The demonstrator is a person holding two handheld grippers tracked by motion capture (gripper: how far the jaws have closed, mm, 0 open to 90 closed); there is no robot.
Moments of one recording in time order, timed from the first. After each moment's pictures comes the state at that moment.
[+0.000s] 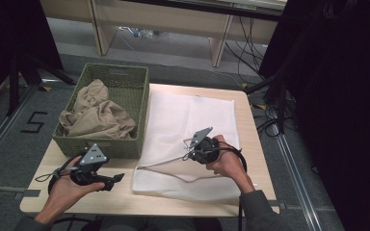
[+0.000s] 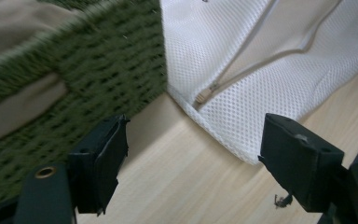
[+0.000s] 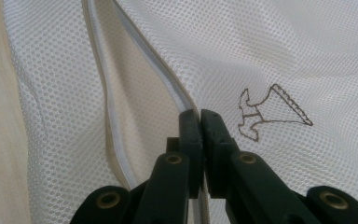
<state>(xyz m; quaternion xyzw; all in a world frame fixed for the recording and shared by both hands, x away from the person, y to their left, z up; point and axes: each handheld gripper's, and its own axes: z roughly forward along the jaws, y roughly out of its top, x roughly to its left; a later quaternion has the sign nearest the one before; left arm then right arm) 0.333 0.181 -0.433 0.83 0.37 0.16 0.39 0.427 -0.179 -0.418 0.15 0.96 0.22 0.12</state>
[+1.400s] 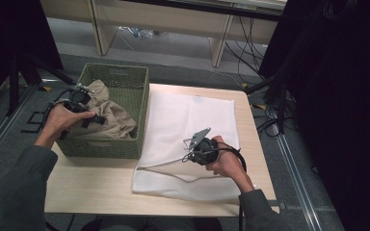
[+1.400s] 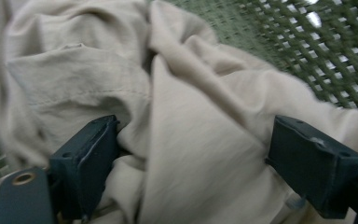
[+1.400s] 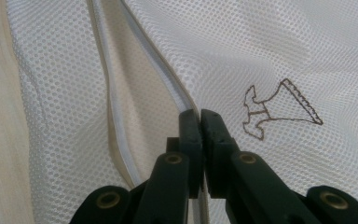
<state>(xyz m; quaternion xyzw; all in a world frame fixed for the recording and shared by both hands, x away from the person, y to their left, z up) 0.517 0.243 -0.401 0.81 0.51 0.11 0.28 0.428 -0.178 -0.424 0.15 0.96 0.21 0.11</state>
